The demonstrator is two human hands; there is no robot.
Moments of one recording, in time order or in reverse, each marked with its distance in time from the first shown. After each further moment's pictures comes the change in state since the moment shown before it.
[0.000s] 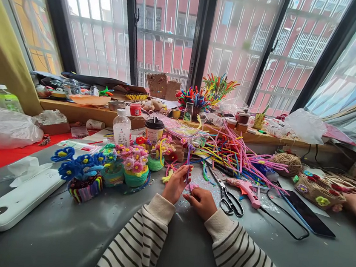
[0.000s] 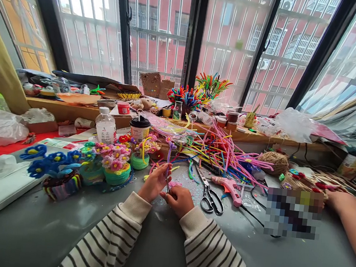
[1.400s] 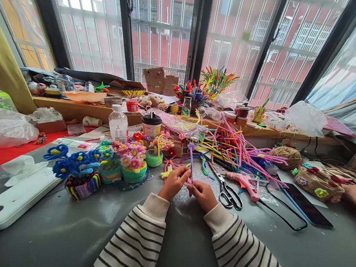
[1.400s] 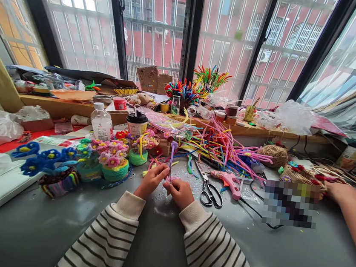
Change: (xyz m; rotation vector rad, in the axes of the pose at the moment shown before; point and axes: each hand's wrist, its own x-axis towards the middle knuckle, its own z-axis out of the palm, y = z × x) left_hand -0.015 0.008 -0.004 0.796 -0.167 0.324; right_hand 0.001 0.000 -0.004 0.184 -0.031 0.135
